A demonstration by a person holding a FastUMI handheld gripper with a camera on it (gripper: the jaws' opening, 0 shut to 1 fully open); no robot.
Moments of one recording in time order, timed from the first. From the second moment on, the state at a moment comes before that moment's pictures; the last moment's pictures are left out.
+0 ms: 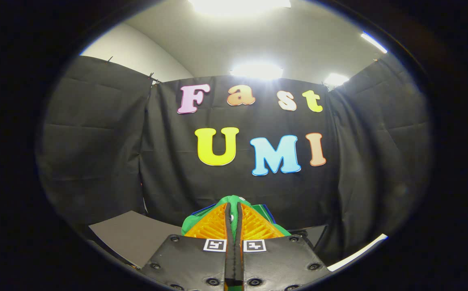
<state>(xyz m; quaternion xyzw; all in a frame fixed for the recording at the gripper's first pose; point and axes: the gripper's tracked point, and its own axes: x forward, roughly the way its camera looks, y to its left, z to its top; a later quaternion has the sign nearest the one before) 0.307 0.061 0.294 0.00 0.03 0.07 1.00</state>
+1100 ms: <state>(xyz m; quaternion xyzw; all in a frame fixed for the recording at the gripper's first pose) 0.348 -0.071 0.132 0.04 0.12 -0.01 0.99</state>
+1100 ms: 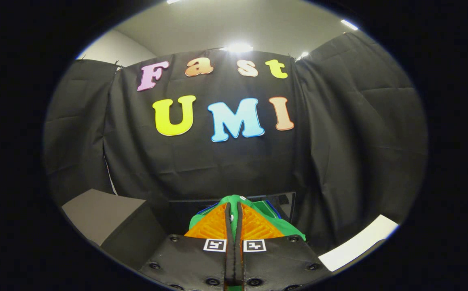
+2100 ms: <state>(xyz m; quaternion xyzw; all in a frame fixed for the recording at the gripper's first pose) 0.357 -0.087 -0.088 0.05 0.25 0.00 0.97</state>
